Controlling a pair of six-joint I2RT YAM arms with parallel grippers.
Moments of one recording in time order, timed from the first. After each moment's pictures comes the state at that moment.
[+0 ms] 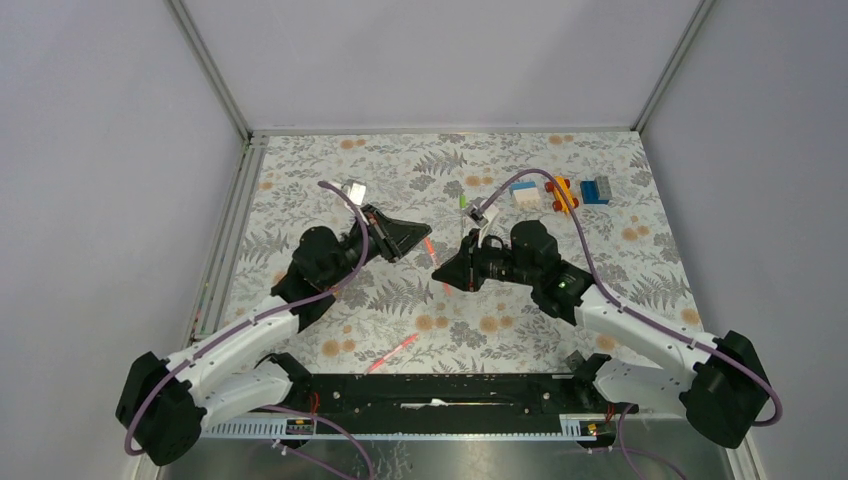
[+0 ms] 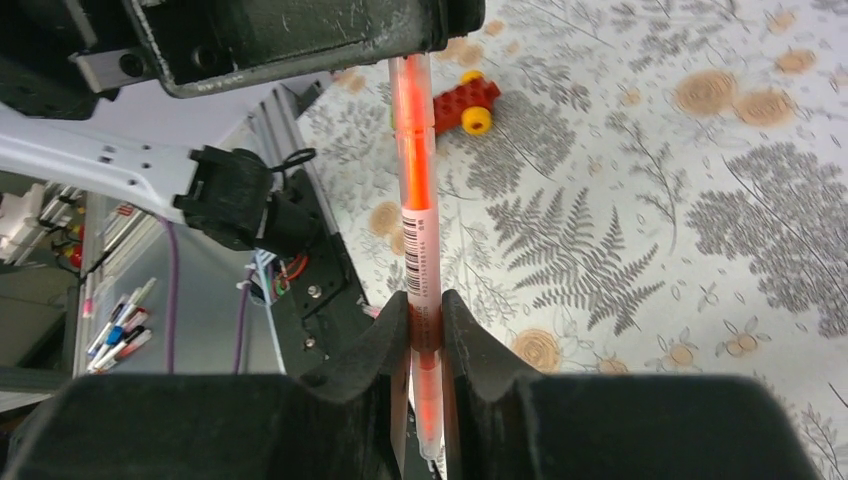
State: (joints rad) left arm -0.68 0.96 0.60 0.45 0.27 -0.73; right arm 0.77 1.08 0.69 0.16 -0.46 0.46
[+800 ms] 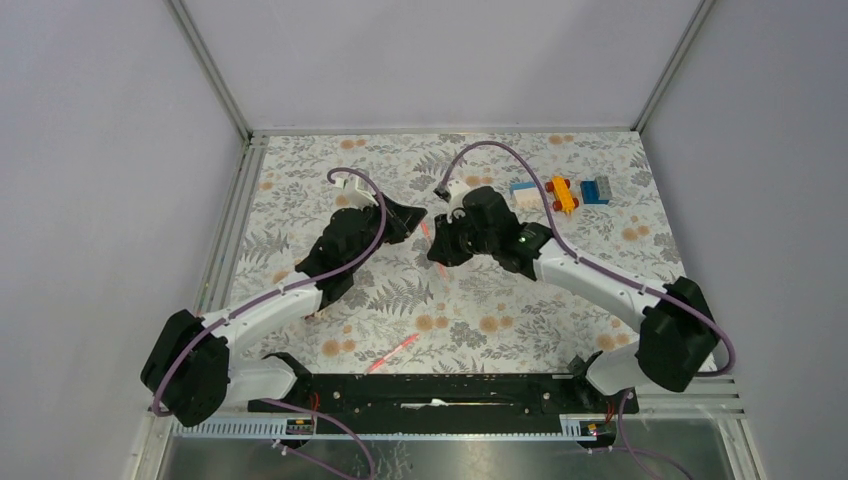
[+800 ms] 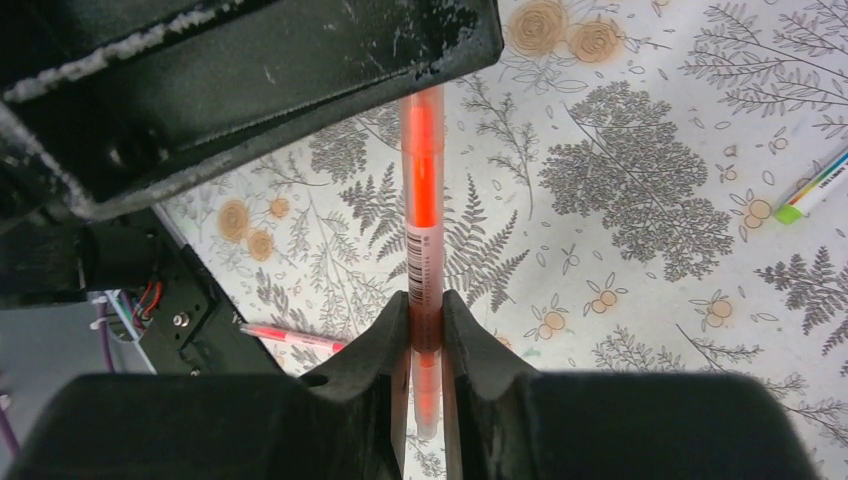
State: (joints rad) left arm -0.66 1.20 0.67 0.41 -0.01 -0.86; right arm 0.77 1.41 1.03 -0.20 -0.24 0.33
